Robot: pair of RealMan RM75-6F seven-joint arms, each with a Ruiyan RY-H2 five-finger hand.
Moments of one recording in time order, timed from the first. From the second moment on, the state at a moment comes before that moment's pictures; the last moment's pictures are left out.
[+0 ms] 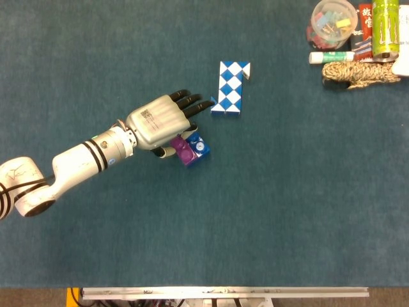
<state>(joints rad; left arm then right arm) -0.97 -1.41 0.06 -1.33 1.68 0.80 -0.09 0.02 -0.86 0.08 -1.78 -1.25 1.32 0.16</state>
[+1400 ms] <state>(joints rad) -0.92 -1.36 0.01 -1.50 1.50 0.78 0.27 0.02 -0.86 0.08 -1.79 -1.27 1.32 0.17</state>
